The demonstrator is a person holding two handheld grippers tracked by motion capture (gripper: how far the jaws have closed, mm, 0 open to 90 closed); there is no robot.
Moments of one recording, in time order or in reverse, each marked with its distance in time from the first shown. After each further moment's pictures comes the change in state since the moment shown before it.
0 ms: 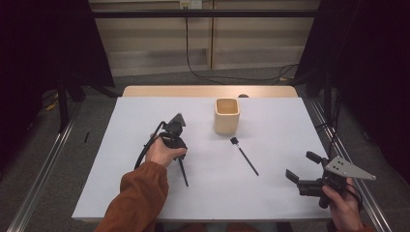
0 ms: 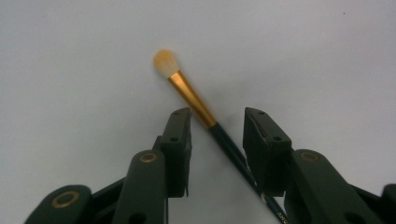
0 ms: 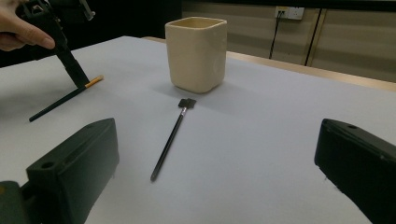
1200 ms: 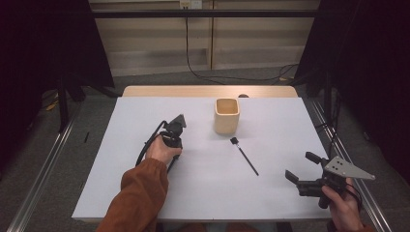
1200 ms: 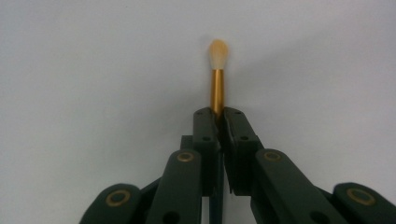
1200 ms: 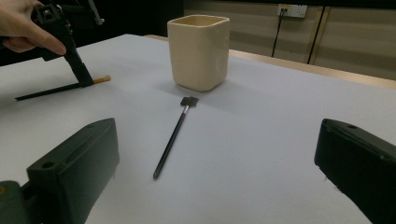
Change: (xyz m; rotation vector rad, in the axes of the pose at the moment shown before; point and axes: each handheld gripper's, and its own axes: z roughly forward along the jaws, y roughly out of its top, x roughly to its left) left arm 0.009 0.006 0.010 0.047 0.041 0.071; right arm 0.001 0.000 0.000 0.009 0.010 0.001
